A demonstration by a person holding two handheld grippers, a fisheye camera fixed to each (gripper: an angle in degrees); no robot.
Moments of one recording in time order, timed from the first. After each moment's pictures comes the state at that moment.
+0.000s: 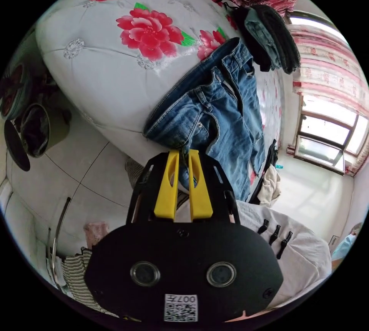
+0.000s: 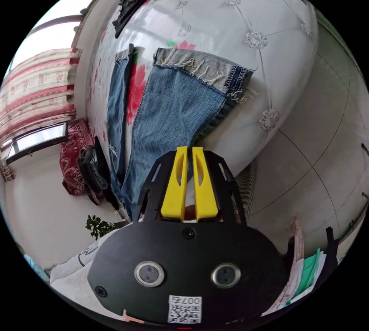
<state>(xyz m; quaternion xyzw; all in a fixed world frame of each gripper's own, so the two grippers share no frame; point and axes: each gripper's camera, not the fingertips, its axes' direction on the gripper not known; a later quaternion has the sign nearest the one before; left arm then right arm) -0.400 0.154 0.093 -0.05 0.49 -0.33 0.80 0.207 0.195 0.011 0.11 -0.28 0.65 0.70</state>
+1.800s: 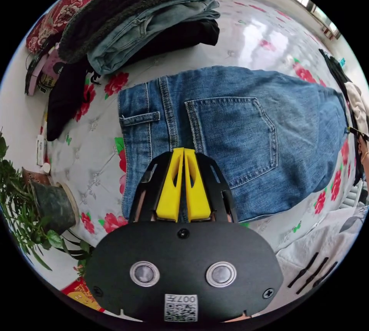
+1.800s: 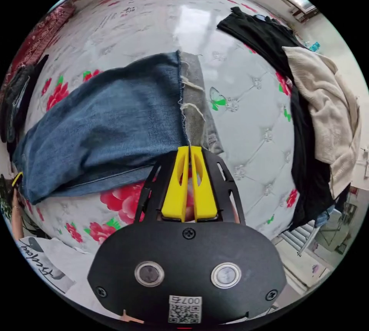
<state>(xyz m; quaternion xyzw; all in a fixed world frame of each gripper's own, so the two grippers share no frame) -0.178 -0.143 0.129 0.00 0.11 0.05 0.99 0.317 -0.145 0.137 -0.07 0.07 0.36 0.93</state>
